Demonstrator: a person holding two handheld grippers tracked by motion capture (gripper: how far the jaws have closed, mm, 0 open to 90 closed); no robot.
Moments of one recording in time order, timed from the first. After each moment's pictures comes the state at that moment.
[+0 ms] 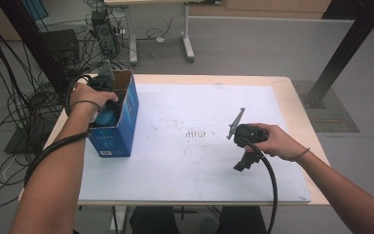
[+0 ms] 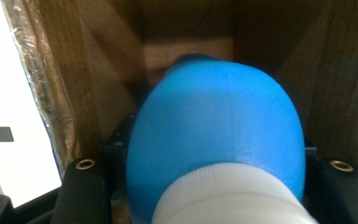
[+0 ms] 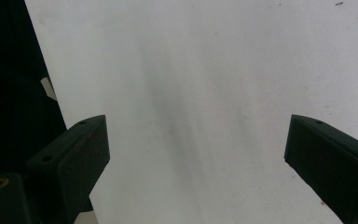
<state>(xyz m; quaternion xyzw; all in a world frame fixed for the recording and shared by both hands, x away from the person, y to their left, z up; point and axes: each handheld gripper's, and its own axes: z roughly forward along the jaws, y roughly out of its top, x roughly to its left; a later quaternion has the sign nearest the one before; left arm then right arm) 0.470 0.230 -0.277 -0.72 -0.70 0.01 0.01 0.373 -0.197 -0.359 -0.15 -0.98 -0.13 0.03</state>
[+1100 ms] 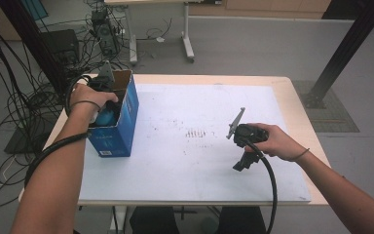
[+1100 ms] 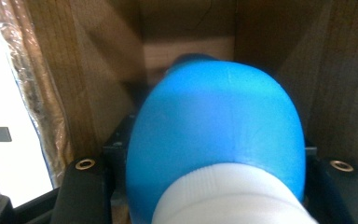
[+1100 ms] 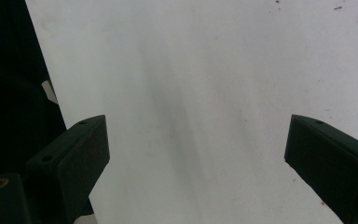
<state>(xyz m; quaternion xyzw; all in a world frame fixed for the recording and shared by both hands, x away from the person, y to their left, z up) 0.470 0.231 -0.279 -0.72 -0.70 0.01 0.01 0.373 -0.197 -0.360 -0.15 -0.98 -0.13 0.03</state>
